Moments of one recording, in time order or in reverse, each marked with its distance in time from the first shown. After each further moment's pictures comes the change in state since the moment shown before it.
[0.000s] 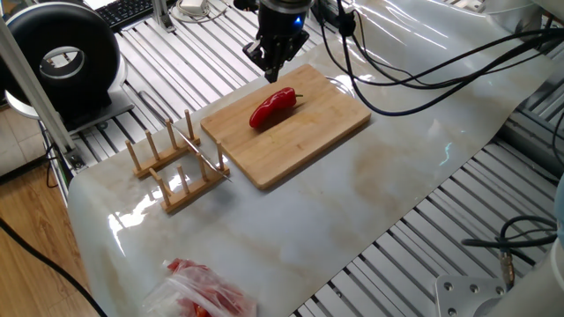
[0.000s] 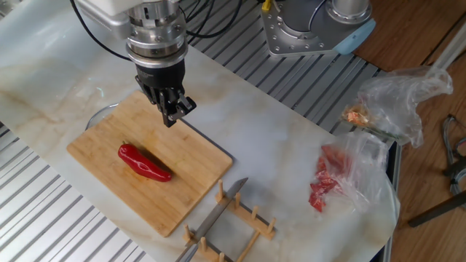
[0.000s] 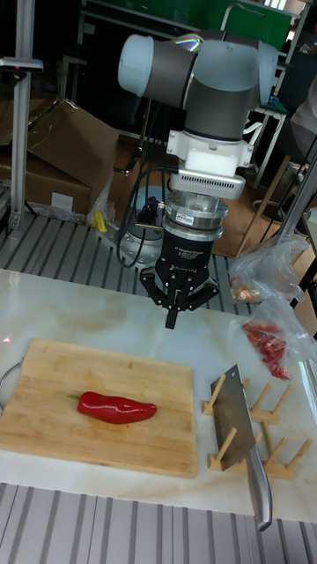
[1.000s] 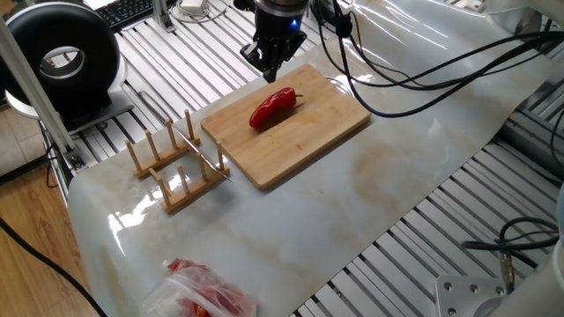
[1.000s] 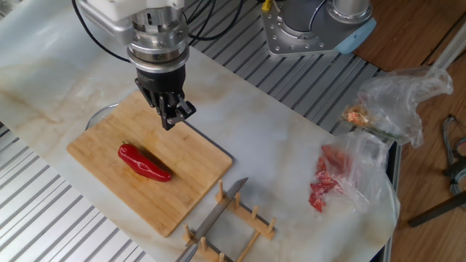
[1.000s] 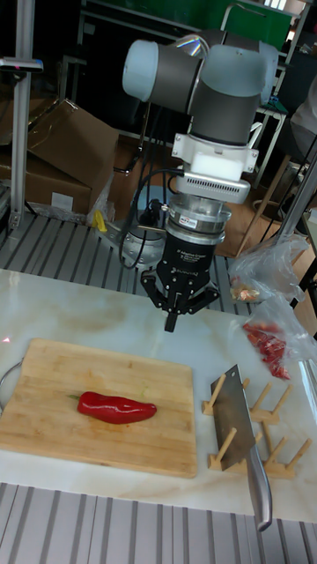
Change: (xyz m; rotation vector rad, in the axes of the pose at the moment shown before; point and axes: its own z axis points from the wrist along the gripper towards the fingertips) arm -0.002 -0.002 0.004 0.039 -0.009 -0.006
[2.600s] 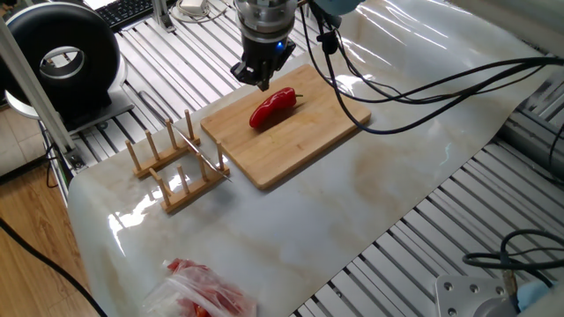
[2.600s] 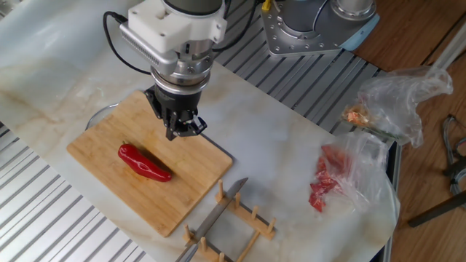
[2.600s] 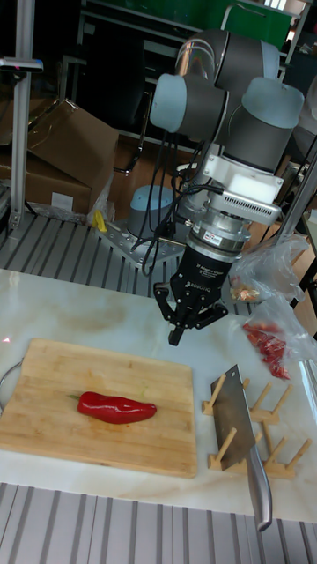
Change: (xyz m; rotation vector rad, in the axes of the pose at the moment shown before) arm -0.007 0.014 0.023 0.117 -0.076 -0.063
